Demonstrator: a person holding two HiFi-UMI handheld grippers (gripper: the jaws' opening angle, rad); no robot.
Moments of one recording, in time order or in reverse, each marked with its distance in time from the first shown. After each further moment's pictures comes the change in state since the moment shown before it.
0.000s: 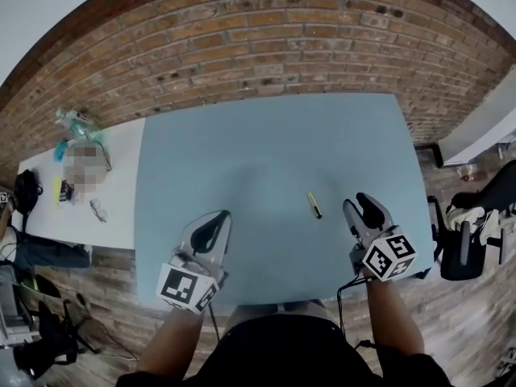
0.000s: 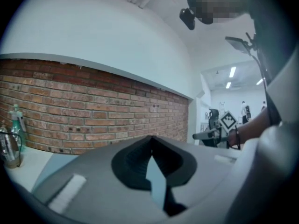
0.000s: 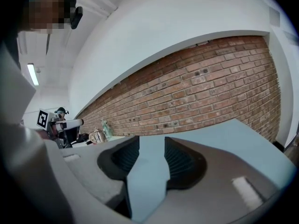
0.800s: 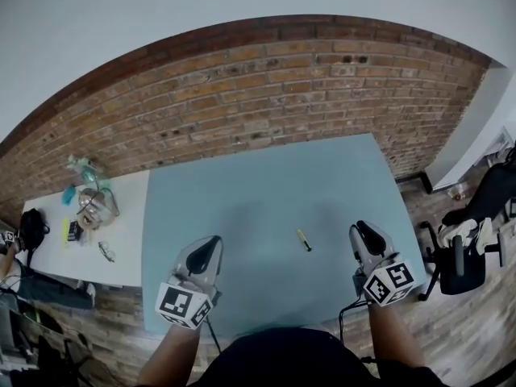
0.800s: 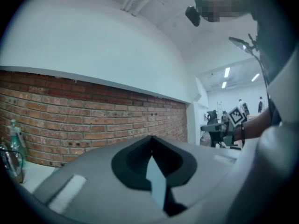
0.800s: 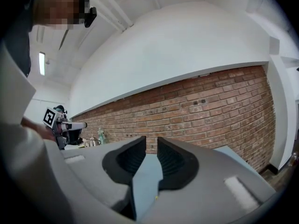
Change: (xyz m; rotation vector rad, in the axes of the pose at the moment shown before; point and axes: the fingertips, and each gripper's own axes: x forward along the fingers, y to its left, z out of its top) left arm -0.010 0.003 0.044 0.059 -0.069 -0.010; right arm -0.065 0.007 0.067 -0.133 -0.202 -0.054
